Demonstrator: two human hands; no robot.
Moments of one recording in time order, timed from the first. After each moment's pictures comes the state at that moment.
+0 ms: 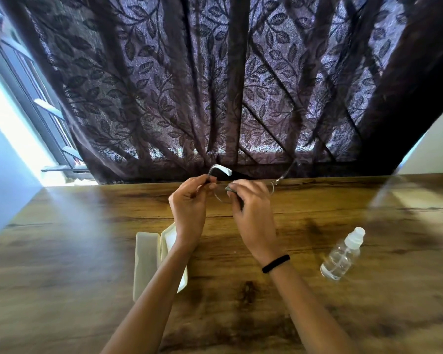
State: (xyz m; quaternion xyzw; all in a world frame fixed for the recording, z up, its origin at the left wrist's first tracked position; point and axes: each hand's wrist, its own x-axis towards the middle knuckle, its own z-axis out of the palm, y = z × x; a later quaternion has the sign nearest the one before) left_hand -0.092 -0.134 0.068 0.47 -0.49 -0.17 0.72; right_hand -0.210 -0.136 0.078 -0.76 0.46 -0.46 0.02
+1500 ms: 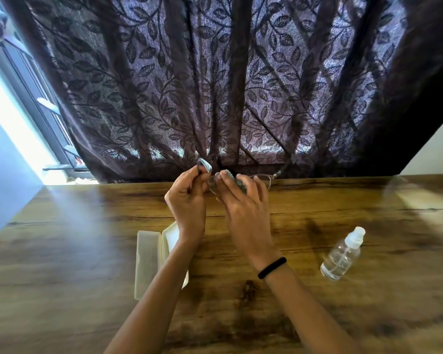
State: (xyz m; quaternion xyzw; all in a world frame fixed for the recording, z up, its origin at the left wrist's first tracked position) left_hand -0.095 -0.136 0.077 0.45 -0.42 -0.14 0.78; right_hand -0.202 -0.133 0.068 -0.80 0.45 -0.36 -0.18
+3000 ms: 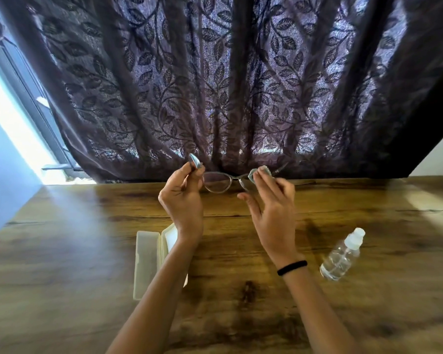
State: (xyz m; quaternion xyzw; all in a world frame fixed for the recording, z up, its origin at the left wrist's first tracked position) left_hand -0.098 -0.130 0.092 0.45 -0.36 -0.14 0.80; right_hand -0.239 -0.144 0.067 -0.73 0.46 -0.50 -0.08
